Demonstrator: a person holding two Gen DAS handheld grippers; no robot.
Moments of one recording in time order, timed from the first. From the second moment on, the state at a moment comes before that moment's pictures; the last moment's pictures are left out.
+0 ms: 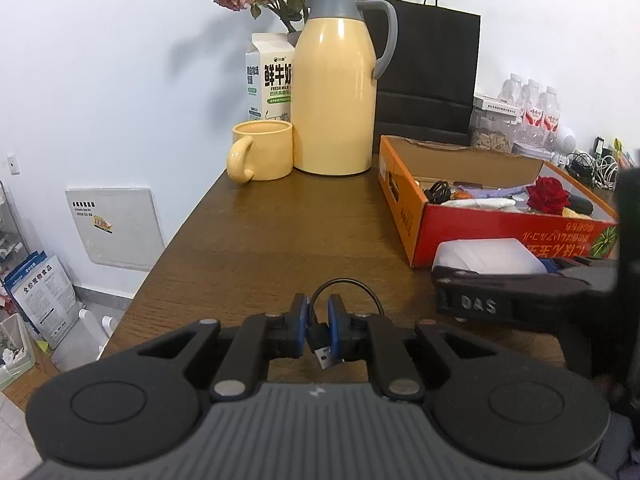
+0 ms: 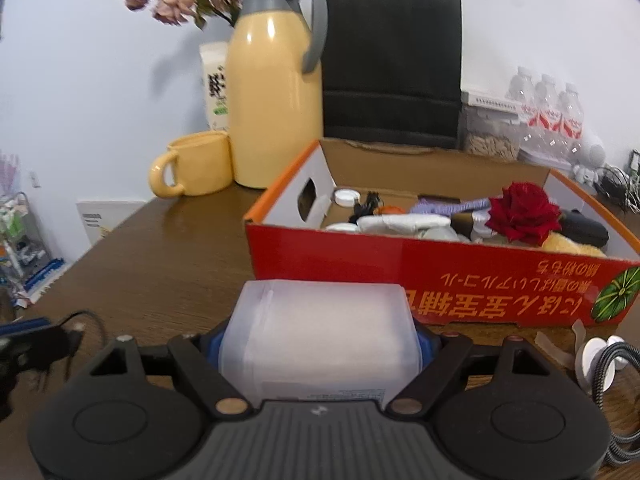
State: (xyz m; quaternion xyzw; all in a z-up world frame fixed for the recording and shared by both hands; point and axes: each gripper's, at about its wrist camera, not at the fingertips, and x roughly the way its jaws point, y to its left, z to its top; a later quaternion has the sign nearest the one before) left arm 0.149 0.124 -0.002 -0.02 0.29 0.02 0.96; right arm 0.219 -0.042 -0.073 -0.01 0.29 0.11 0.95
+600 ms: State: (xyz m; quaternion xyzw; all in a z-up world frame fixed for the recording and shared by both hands) left arm 0.217 0.068 0.038 -0.04 0.23 -0.01 0.97; right arm 0.225 -0.117 -0.004 0.00 0.17 0.13 0.98
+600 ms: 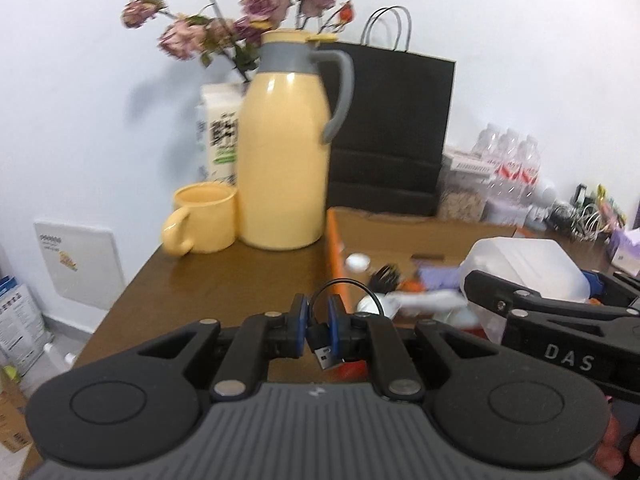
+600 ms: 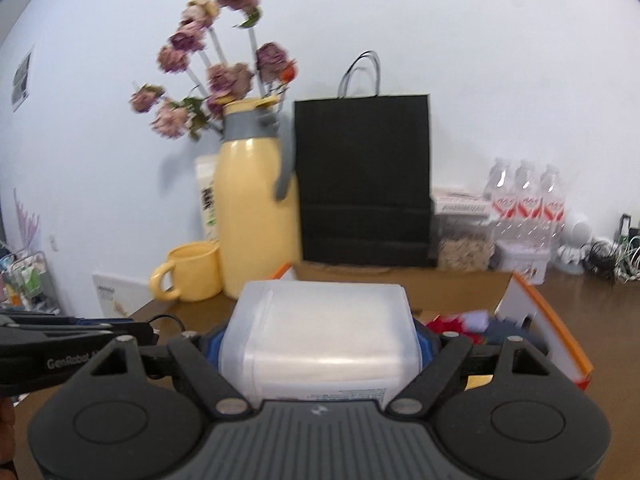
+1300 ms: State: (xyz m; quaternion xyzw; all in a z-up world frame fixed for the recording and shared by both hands) left arm 0.352 -0.010 0.028 -0.04 0.23 -0.03 0.97; right arm 0.348 -0.172 -0.022 0.01 0.19 0.06 0.98
